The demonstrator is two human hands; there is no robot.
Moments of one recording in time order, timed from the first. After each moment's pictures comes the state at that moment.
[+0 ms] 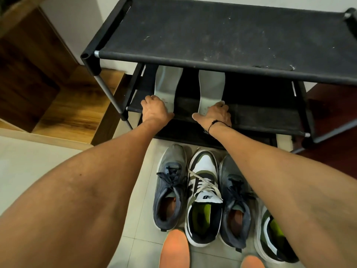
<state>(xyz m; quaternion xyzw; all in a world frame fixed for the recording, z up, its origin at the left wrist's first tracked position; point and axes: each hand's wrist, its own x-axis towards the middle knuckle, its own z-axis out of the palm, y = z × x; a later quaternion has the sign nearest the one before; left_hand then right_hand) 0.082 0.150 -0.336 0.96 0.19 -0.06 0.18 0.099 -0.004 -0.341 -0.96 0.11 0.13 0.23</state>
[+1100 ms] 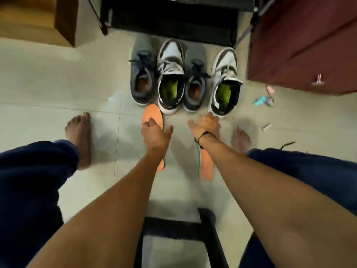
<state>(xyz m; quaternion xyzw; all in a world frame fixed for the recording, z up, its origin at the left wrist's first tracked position) -0.309 0.017 -0.338 0.86 0.30 -0.23 0.34 -0.269 -0.110 -0.327 -0.90 0.27 0.28 0.20</state>
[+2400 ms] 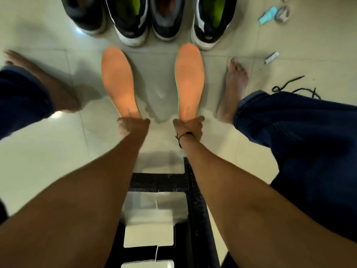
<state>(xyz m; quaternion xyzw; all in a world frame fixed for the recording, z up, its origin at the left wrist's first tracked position) -0.436 -0.014 -0.487 0.67 0.55 -0.39 0.32 -0.411 -0.158 -0.414 -0.71 0.53 0.38 0.27</state>
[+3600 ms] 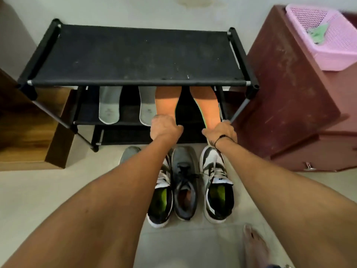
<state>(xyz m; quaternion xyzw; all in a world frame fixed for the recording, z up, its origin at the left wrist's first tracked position) 0.027 -0.041 -0.267 0.96 0.14 -0.14 0.22 0.015 -0.188 -0.278 -0.91 0.31 0.11 0.25</state>
